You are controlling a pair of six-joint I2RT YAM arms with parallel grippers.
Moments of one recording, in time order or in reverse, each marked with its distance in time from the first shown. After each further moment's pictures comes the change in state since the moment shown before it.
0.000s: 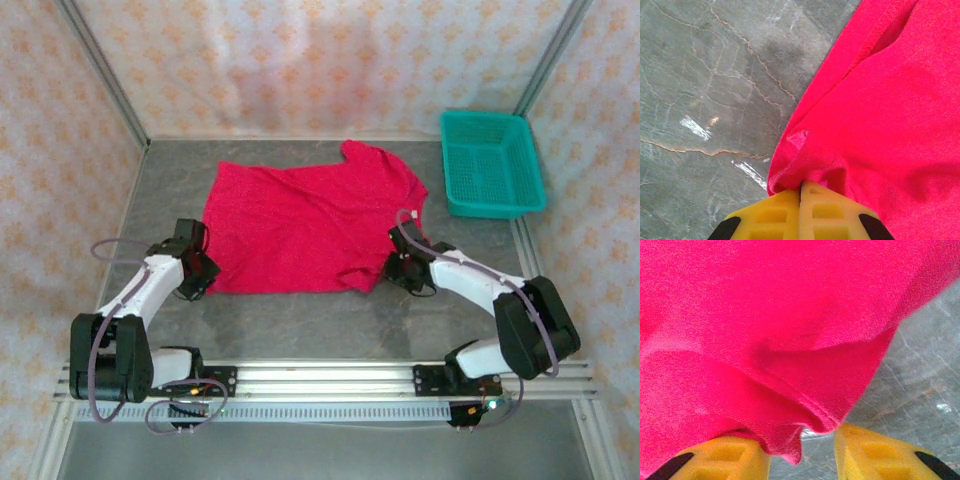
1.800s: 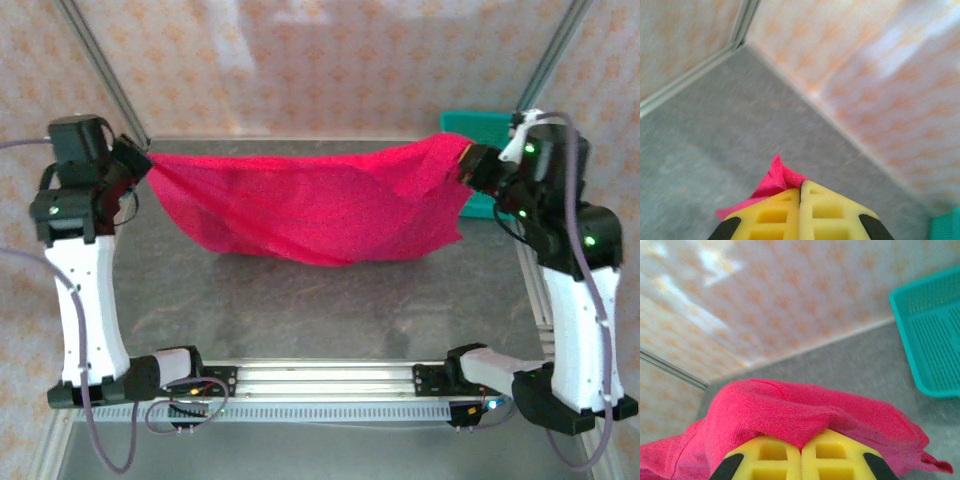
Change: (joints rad) left arm 0.174 -0.037 1.185 -0.360 0.026 0.172; right arm -0.216 -0.264 1.205 -0.632 0.020 -0.290
